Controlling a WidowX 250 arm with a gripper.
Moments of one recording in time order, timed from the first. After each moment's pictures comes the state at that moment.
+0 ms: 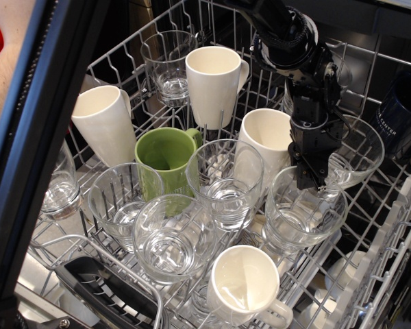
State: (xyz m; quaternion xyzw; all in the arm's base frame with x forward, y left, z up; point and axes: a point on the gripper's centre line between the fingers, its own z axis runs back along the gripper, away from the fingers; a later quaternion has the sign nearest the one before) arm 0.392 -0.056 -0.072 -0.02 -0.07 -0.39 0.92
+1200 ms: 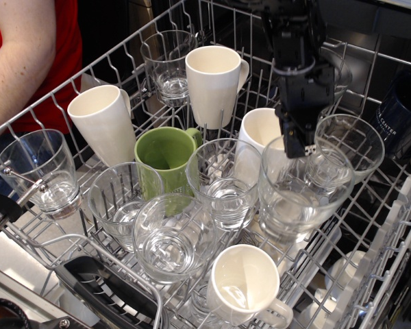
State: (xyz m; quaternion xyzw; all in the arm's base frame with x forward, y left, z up) arm 0.354 -0.054 0.019 -0.08 -0.05 -0.43 0.90
